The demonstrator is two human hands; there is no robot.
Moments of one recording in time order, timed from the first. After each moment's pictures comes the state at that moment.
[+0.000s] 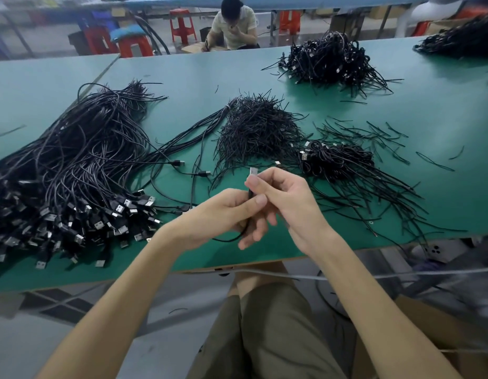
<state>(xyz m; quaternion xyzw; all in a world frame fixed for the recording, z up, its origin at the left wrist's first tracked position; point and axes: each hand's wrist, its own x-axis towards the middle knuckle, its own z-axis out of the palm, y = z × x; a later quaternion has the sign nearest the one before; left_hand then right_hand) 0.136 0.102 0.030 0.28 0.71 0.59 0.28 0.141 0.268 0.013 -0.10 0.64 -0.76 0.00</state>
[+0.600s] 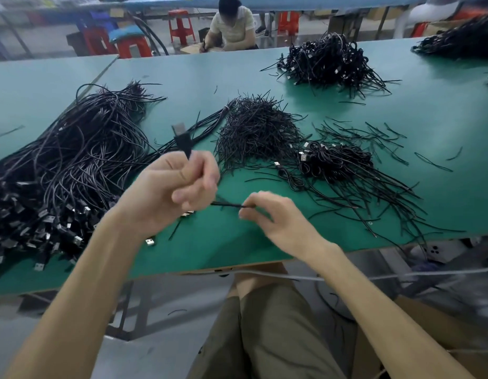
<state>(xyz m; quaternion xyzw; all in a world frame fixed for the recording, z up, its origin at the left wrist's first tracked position) 0.129 0.049 0.074 0.35 0.53 0.73 0.26 0.137 0.274 -0.016 -0.24 0.89 -0.39 -0.05</state>
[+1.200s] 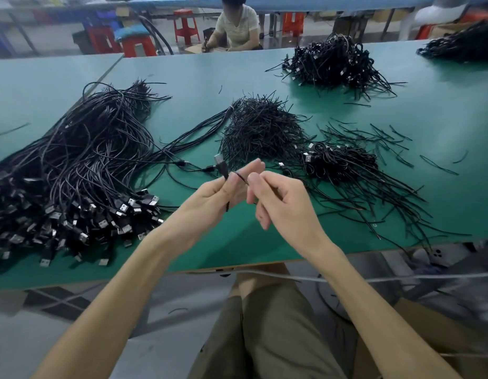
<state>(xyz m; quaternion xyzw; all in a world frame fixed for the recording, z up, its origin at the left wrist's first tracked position) 0.130 0.081 0.022 0.23 0.69 0.67 0.15 0.148 0.255 0.017 -0.19 0.74 -0.64 -0.09</state>
